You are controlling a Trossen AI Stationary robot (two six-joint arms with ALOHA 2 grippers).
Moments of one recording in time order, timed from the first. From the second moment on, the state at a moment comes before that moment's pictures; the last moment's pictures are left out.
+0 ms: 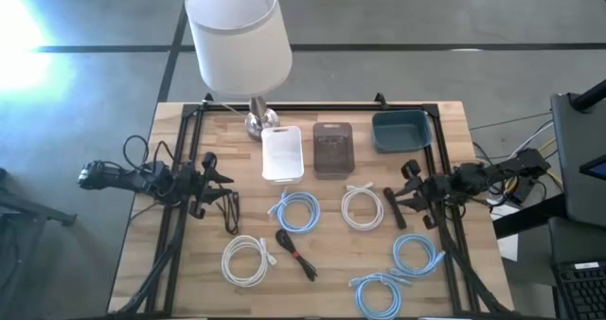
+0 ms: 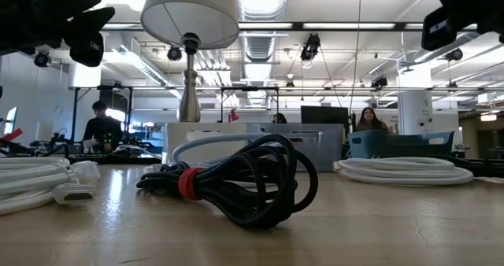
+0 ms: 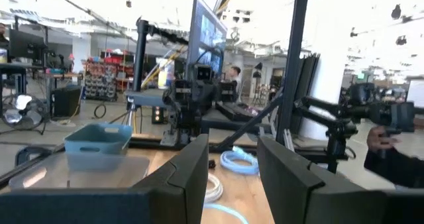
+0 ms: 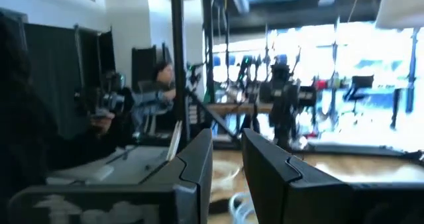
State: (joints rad) left arm -0.18 0.02 0.01 0.22 -0.09 -0.09; right arm 0.32 0.12 0.02 0.34 0.05 0.06
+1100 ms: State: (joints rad) left arm -0.18 0.29 0.35 -0.33 -0.36 -0.54; right arm 0.32 0.25 0.02 0.69 0.52 -0.09
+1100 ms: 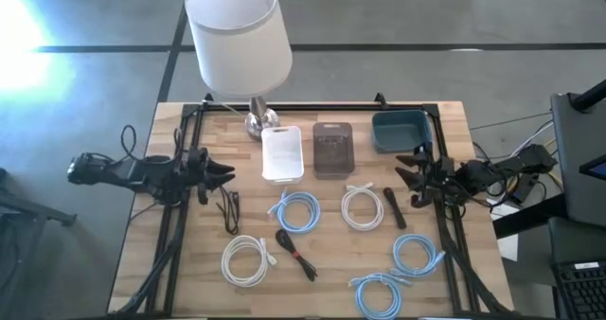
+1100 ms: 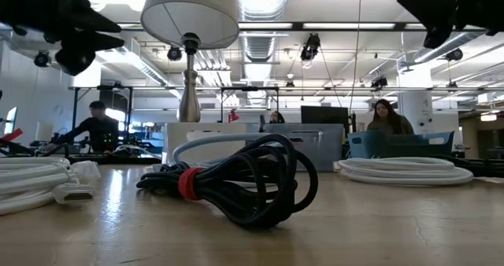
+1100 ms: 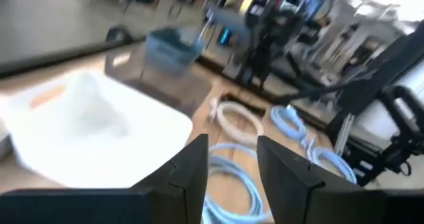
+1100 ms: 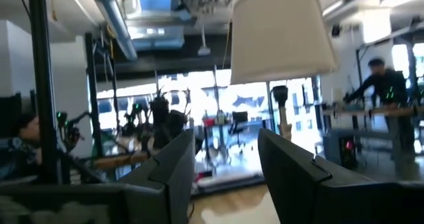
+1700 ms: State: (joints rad) left arm -0.18 0.79 0.55 -0.76 -0.31 -0.95; right arm 0.32 0.36 0.02 0.74 0.52 -0.12
